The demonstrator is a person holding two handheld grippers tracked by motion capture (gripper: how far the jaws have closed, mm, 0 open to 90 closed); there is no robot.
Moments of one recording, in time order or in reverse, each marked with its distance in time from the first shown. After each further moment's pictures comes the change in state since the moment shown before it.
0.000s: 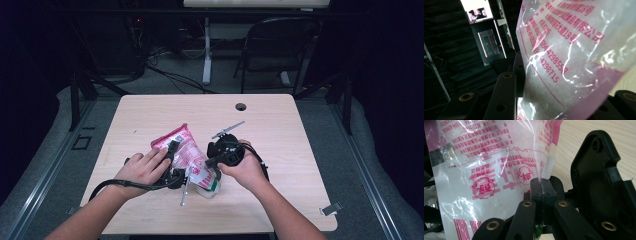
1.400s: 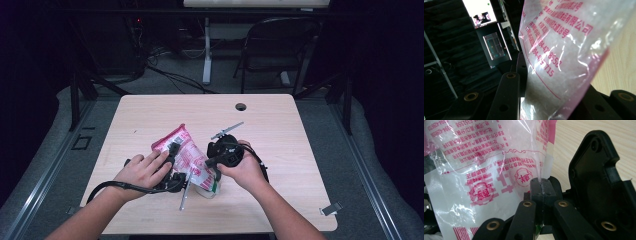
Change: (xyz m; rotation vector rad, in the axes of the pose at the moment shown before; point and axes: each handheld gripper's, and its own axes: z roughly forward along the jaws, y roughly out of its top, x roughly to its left) left arm -0.001 0.003 -0.008 -0.002 0.021 0.062; right arm 0.003 0.000 0.001 -0.002 -0.031 -0.007
